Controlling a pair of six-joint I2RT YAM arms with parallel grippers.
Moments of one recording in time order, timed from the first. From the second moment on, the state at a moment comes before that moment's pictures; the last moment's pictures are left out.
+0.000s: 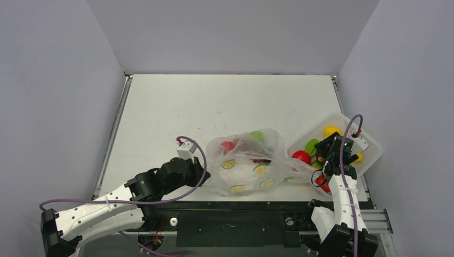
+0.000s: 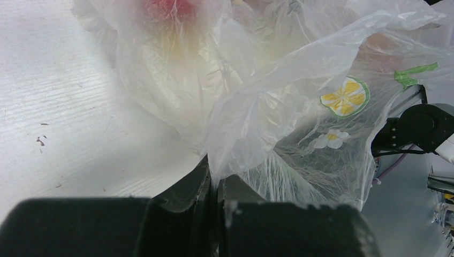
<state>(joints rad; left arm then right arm) -1.06 0.69 0.55 -0.43 -0.23 -0.82 -0.29 0.88 0.46 -0.29 0.17 0.59</state>
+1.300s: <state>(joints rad) -0.59 0.93 0.93 -0.57 -0.20 -0.44 0.63 0.66 0.84 -0.44 0.42 0.50</state>
